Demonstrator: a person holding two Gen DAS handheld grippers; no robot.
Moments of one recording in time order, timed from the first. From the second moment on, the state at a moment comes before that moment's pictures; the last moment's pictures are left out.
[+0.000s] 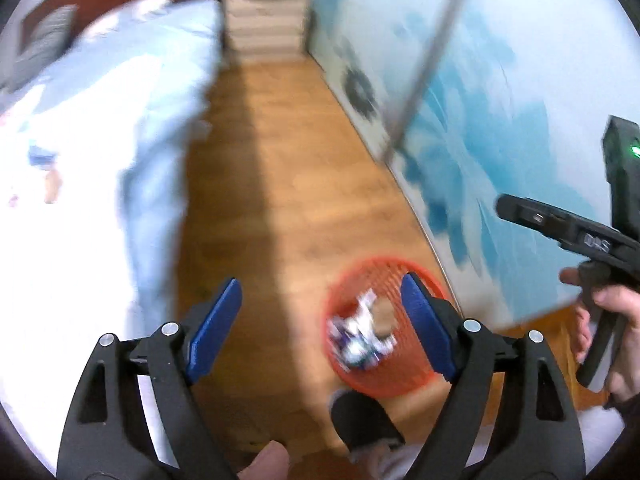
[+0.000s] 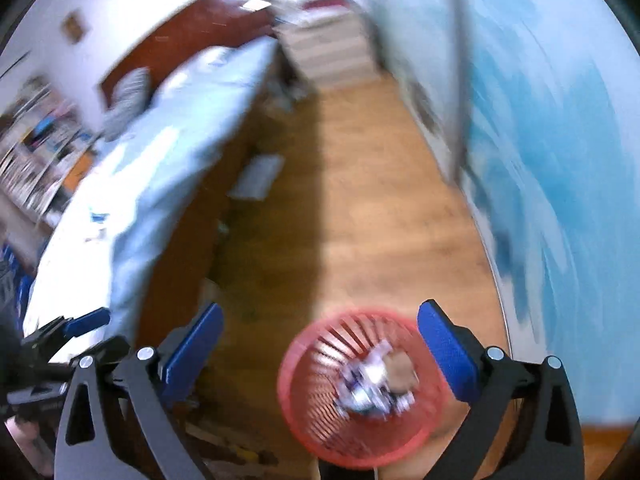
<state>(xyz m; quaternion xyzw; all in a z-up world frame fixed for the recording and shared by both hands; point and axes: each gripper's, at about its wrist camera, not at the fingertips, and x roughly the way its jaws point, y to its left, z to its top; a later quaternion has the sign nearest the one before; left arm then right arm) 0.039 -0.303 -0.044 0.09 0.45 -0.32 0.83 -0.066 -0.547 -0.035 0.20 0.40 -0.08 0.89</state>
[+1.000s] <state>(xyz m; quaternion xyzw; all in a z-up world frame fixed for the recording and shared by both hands) 0.180 0.080 -0.037 -0.16 0.45 -0.05 0.87 0.310 -0.143 -0.056 -0.02 0.49 0.11 0.86</state>
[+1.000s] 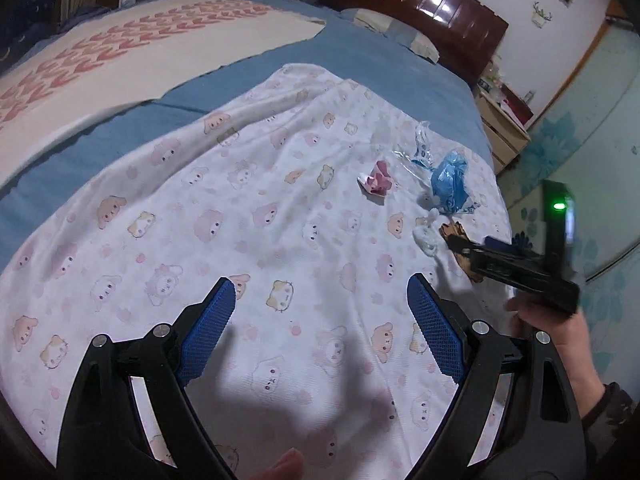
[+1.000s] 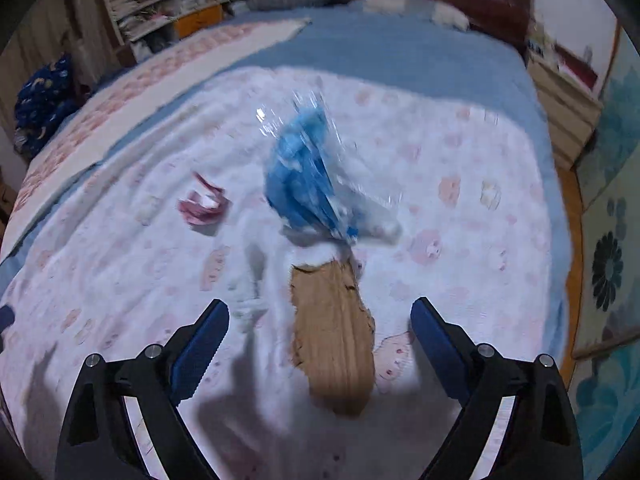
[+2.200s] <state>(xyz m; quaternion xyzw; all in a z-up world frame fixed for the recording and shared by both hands) 0.270 -0.041 -0.086 -0.17 0.49 -0.13 0.84 0.152 -0.275 -0.005 0.20 0.42 0.17 0.87</state>
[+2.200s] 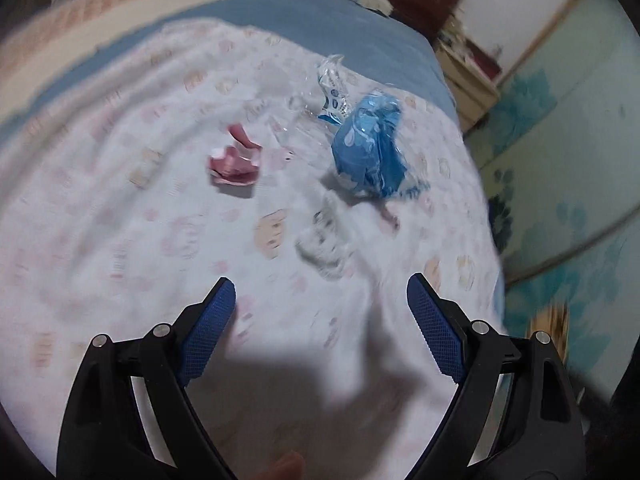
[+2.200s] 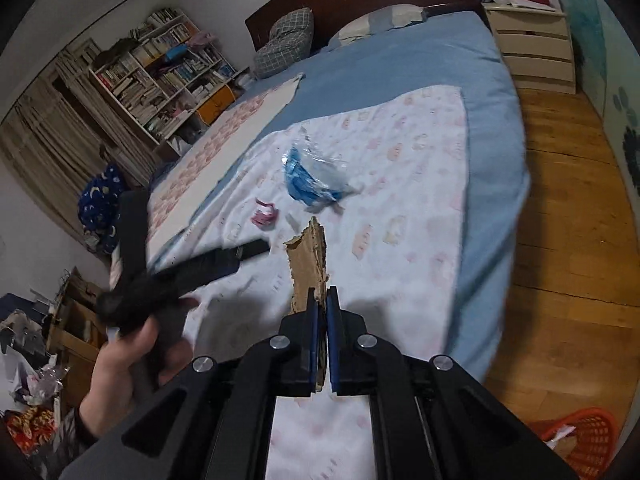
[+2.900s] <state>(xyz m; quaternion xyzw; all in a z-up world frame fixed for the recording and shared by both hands) 0.204 -0.050 -0.021 -0.12 0.43 -0.10 0.89 0.120 -0.360 0.014 0.21 0.39 0.15 0.88</state>
